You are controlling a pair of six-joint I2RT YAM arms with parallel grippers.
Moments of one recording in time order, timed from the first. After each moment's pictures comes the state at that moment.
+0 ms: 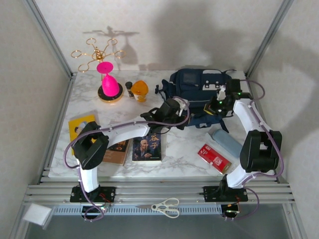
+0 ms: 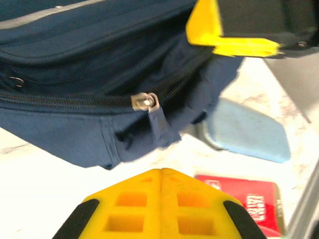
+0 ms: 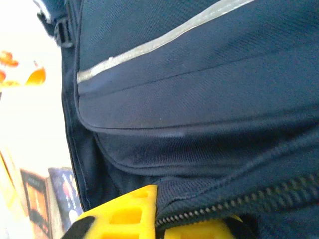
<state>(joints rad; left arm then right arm) -0.89 1.88 1.38 -0.09 0.11 -0.49 0.00 1.61 1.28 -0.78 -0.45 0.41</state>
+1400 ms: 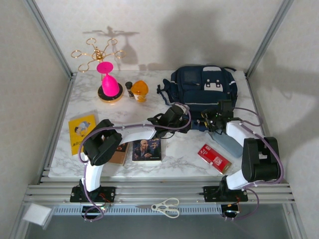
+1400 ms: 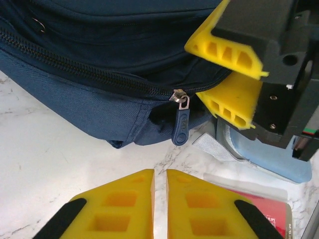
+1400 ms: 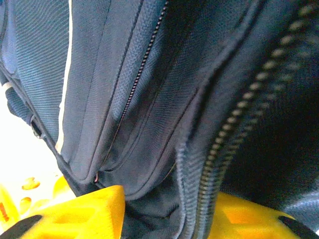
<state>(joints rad) -0.89 1.99 1.34 0.02 0.09 -0.66 0.11 1.50 0.79 -0.16 -0.26 1.20</state>
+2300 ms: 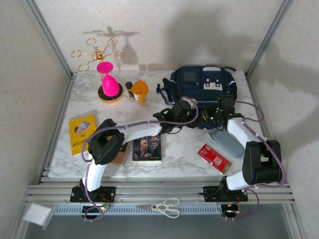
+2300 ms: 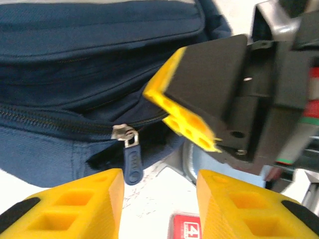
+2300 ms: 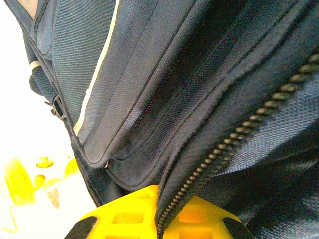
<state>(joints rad) -0.92 2.05 1.53 -0.06 0.06 -0.64 0.11 1.46 0.87 -0.25 -0.29 1.11</state>
